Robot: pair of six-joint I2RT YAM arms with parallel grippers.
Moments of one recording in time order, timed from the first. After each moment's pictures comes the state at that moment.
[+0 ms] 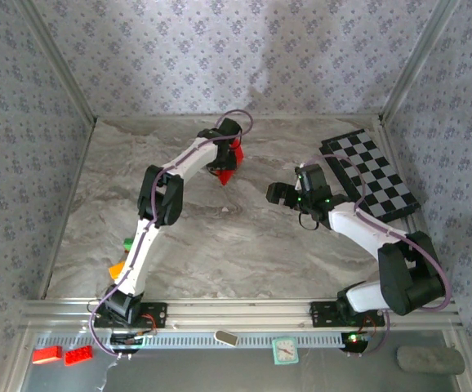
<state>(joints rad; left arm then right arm) -0.53 2.52 2.23 -0.91 -0.14 -0.49 0.40 1.38 0.76 -0.17 -0.10 0.56</state>
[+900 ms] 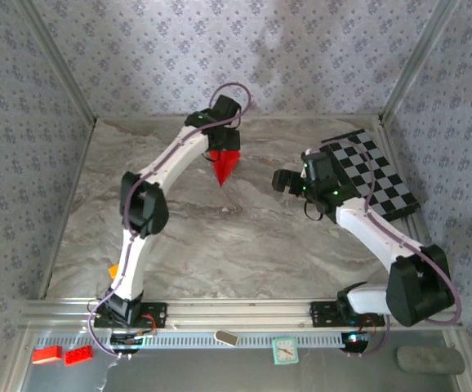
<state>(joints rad) -0.57 2.17 2.16 -0.95 -0.22 -0.52 0.38 1.29 0.92 -0.31 0.04 0.46</state>
